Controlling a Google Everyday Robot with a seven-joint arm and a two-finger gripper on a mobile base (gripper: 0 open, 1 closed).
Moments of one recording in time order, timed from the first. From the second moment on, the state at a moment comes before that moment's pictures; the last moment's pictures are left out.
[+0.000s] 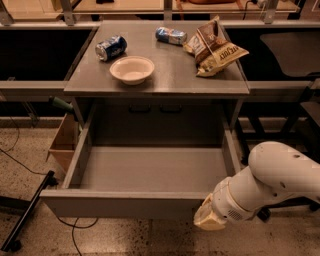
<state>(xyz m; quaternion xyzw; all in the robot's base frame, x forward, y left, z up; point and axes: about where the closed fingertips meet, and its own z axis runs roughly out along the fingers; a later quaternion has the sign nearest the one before) 0.365 -0.112 0.653 -0.57 0.78 0.21 0.14</state>
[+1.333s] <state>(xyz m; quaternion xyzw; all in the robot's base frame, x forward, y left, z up) 0.415 -0.105 0.660 -0.57 0.79 0.18 0.15</state>
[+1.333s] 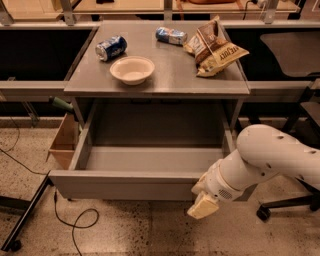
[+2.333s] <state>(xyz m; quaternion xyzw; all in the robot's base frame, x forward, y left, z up) 0.475 -0.079 0.667 -0.58 0.77 0.17 0.17</state>
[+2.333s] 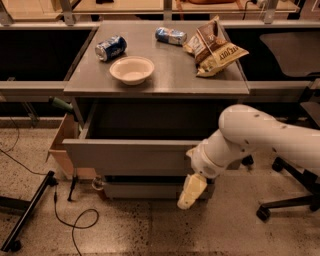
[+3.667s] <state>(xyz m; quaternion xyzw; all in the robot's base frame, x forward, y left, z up) 0.616 -0.006 0.689 -0.63 0.74 0.14 0.20</state>
